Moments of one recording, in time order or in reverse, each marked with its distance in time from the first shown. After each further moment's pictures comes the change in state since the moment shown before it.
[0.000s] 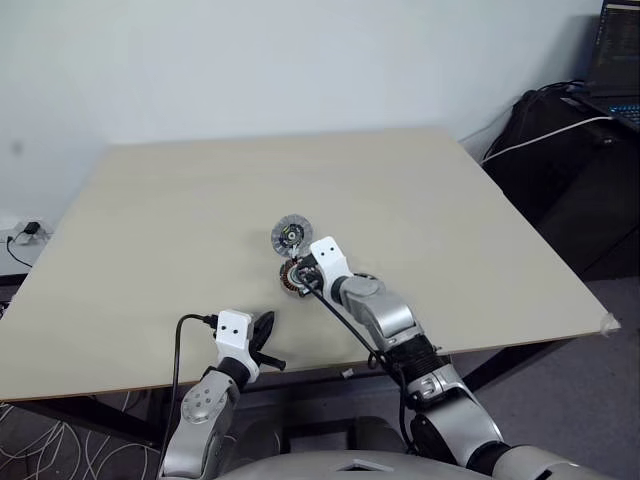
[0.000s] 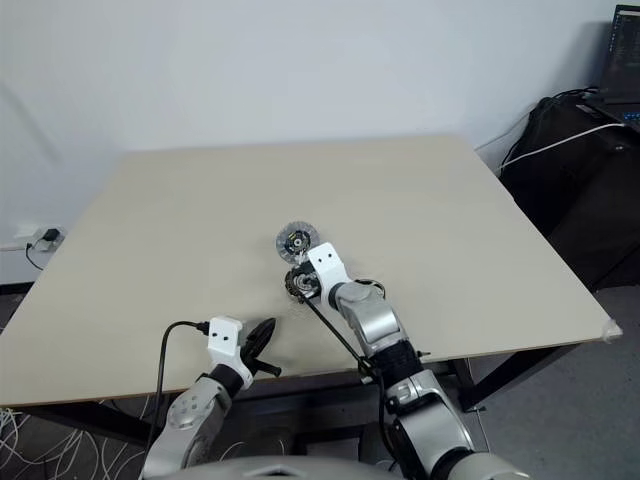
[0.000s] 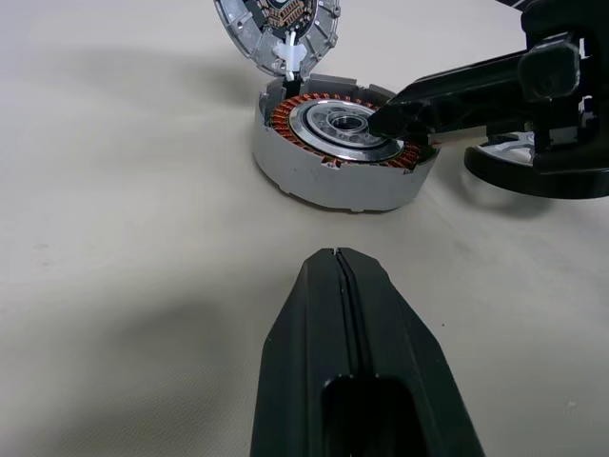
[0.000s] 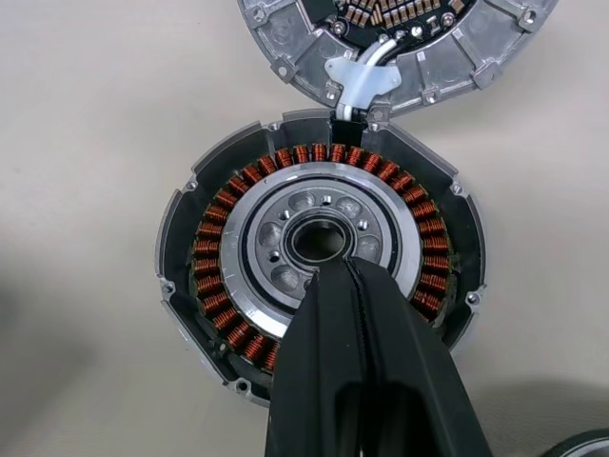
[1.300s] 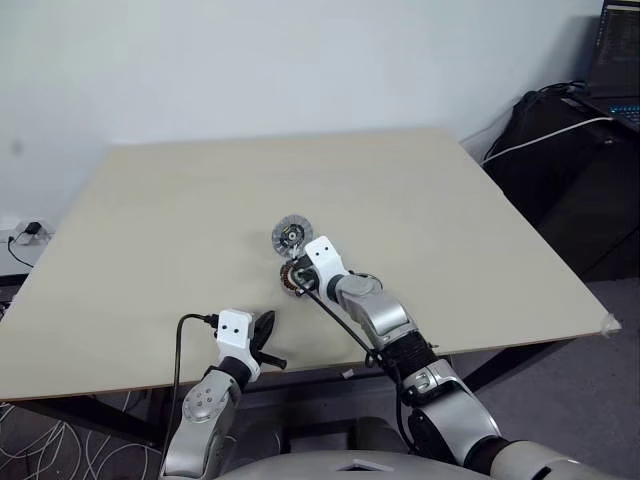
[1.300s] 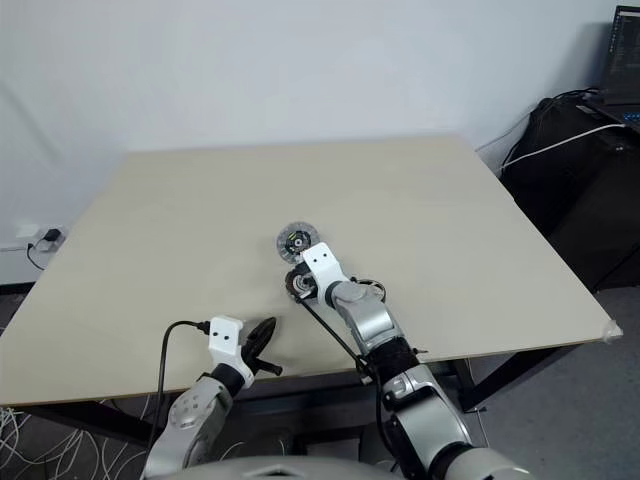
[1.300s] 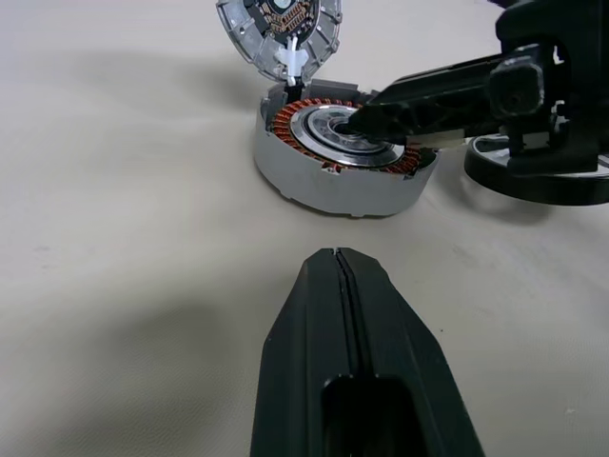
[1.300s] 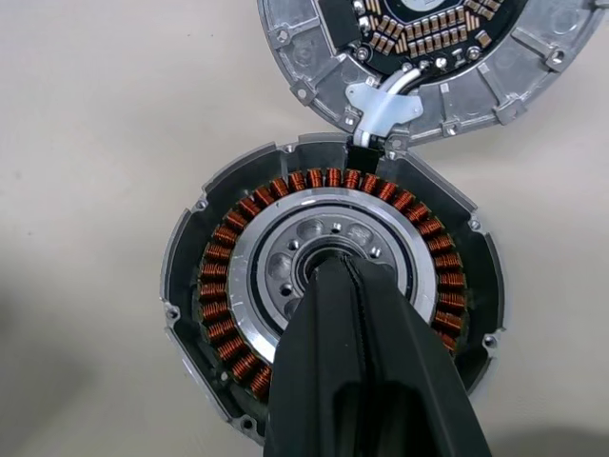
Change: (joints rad) left arm -0.001 -0.016 -0.001 0.001 0.000 0.000 0.007; right arm -0.024 -0.005 0.019 0.074 -0.029 -0.090 0.018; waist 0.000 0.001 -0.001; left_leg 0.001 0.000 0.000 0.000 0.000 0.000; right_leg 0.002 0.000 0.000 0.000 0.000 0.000
